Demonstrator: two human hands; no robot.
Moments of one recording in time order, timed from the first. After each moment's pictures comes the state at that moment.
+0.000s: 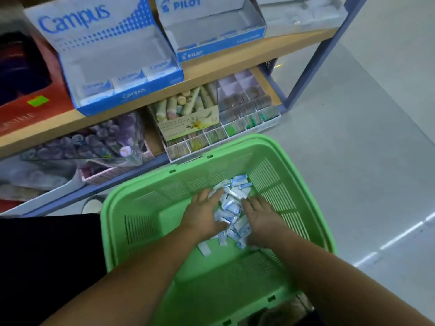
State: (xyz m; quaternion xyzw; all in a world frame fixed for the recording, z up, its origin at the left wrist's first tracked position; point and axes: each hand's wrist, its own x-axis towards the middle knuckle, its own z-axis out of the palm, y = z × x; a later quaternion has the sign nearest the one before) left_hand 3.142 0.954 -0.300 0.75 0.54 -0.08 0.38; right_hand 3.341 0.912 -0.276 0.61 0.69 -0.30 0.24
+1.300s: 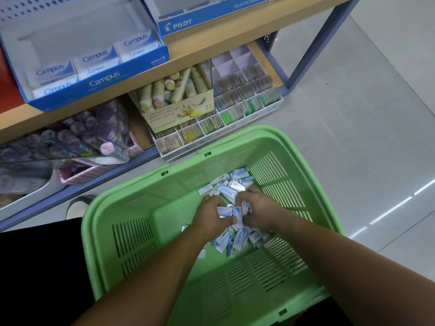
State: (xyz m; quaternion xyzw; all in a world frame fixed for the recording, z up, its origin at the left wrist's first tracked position) left_hand 3.165 0.946 -0.339 0.60 0.61 -0.01 0.52; right_hand 3.350 0.934 -0.307 0.66 0.57 -0.48 0.01
